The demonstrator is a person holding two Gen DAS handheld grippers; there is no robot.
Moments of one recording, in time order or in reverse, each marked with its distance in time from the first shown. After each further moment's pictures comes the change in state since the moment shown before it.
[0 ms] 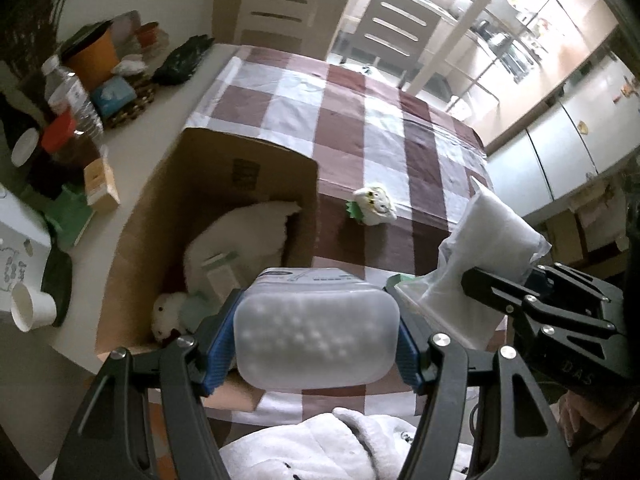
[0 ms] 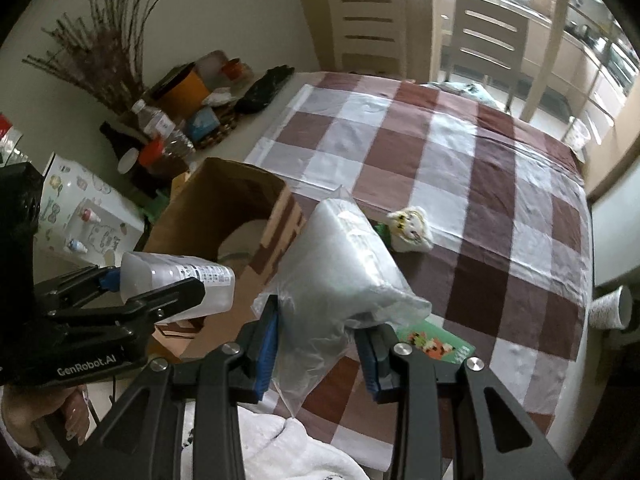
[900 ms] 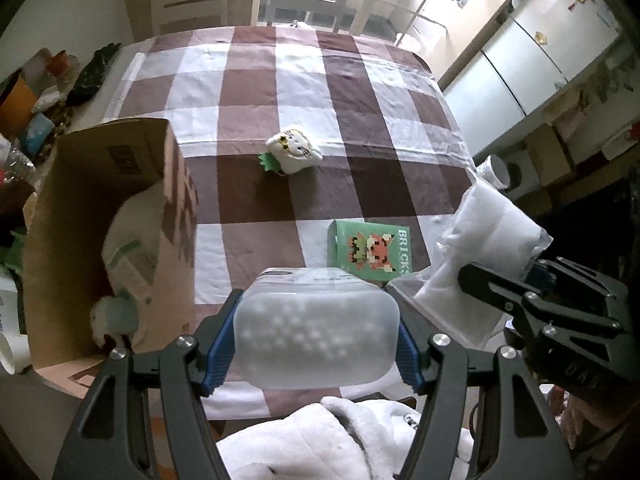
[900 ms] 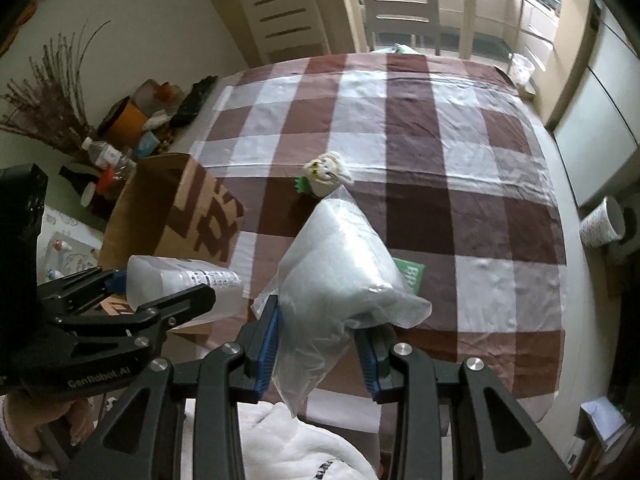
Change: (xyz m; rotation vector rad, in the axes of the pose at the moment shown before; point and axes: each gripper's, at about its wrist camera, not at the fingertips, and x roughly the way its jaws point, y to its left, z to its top) left arm 0.050 -0.101 -0.033 0.264 0.127 -0.046; right arm -0.016 -0.080 -0.083 0.259 -0.021 -0.054
